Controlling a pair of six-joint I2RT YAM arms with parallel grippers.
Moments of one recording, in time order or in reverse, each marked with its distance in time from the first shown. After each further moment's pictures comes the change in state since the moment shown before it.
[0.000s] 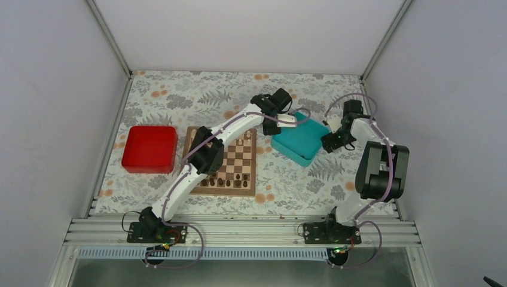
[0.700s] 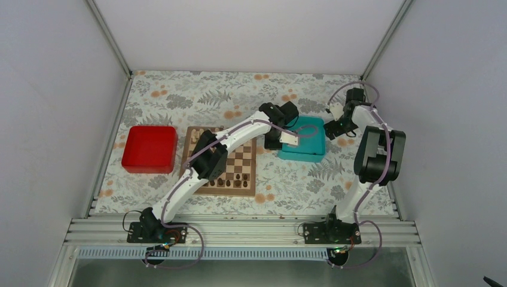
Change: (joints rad) left arm -0.080 -0.041 -0.079 -0.157 0.035 0.030; right arm -0.033 0.198 0.229 0.006 0.005 -0.012
